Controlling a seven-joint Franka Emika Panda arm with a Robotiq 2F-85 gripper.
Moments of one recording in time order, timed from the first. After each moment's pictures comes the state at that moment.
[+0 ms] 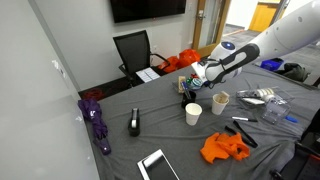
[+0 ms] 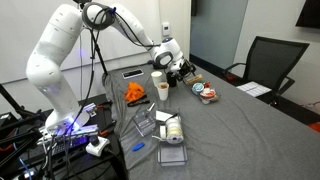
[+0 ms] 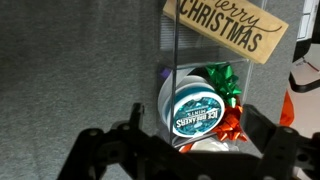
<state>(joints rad) 0.22 0.78 -0.26 -1.72 0.26 2.96 1.52</state>
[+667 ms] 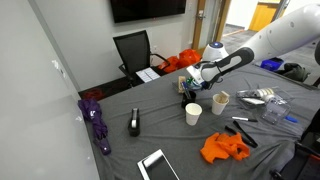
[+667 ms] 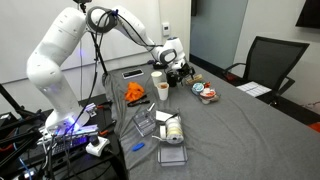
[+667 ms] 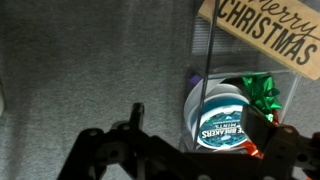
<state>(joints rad) 0.25 0.85 -0.30 -1.59 0.13 2.70 1.65</state>
